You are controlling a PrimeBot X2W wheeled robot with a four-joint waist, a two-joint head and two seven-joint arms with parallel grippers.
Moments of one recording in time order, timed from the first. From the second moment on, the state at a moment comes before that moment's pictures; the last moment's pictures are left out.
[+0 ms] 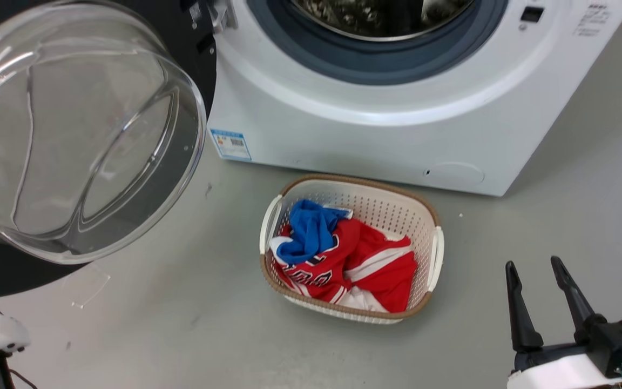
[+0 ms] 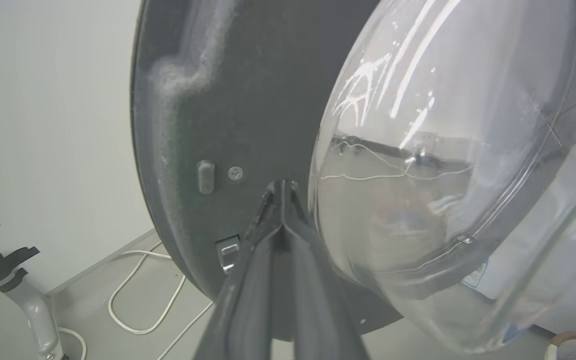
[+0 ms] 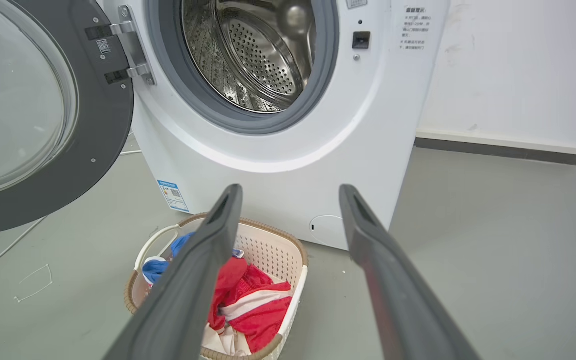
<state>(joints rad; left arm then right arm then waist) -0.24 0.18 0.58 0.33 -0.06 -0.08 -0.27 0.06 -0.05 -0.02 0.02 0.04 0.13 -0.26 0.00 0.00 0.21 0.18</state>
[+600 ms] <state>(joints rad) 0.01 0.06 0.35 -0.02 -0.01 -0.11 -0.27 0.18 -0.05 -0.06 -0.06 0.07 0.13 -0.26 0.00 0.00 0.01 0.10</state>
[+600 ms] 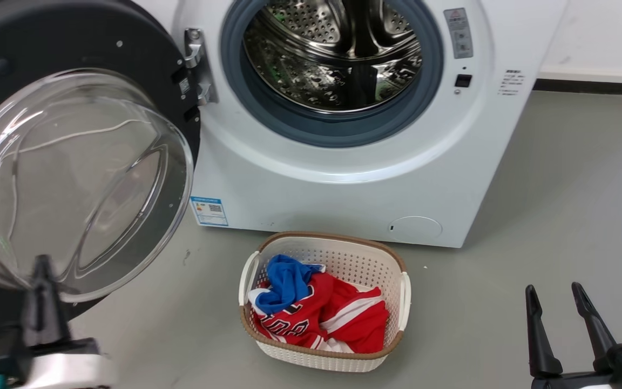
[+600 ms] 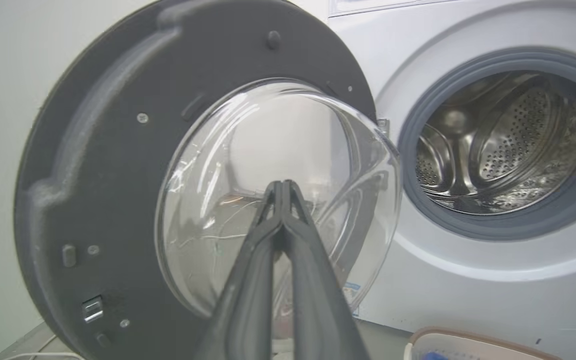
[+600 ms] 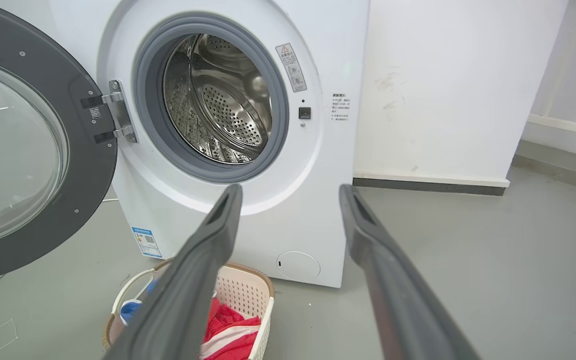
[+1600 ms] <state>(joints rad) 0.10 0.05 0.07 0.06 -0.04 -0.06 -0.27 0.21 -0.05 -0.05 -0.08 0.11 0.13 -0.26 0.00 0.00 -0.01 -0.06</state>
